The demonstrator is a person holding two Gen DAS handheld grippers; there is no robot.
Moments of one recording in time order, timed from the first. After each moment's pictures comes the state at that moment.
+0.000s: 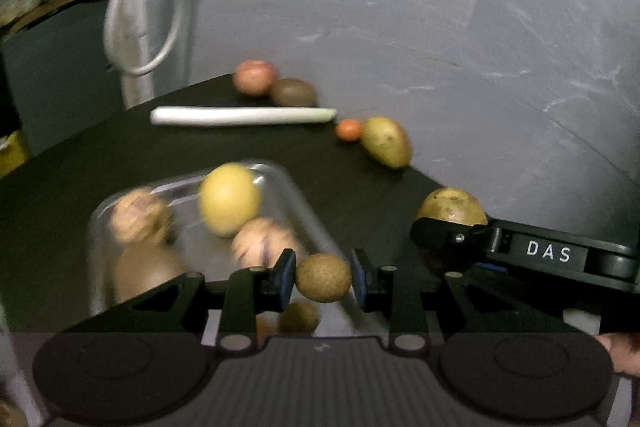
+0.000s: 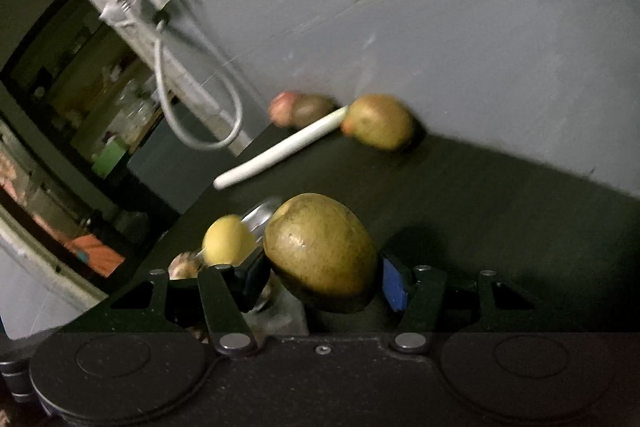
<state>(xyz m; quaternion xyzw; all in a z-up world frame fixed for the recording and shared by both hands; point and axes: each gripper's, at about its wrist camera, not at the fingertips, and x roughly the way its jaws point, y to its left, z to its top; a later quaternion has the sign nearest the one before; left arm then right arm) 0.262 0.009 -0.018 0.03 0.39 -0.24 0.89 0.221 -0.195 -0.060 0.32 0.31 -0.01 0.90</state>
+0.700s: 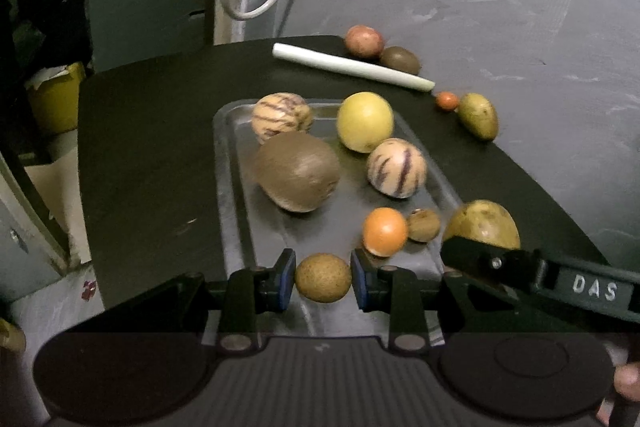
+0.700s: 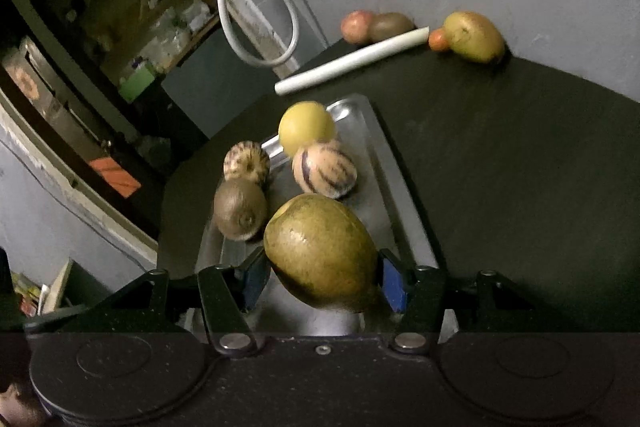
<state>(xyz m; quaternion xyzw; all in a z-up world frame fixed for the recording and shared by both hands) 0.236 0.102 -0.046 -0.03 0.42 -0.16 0.89 0.202 -0.105 -0.070 0.26 0.36 0.05 0.89</state>
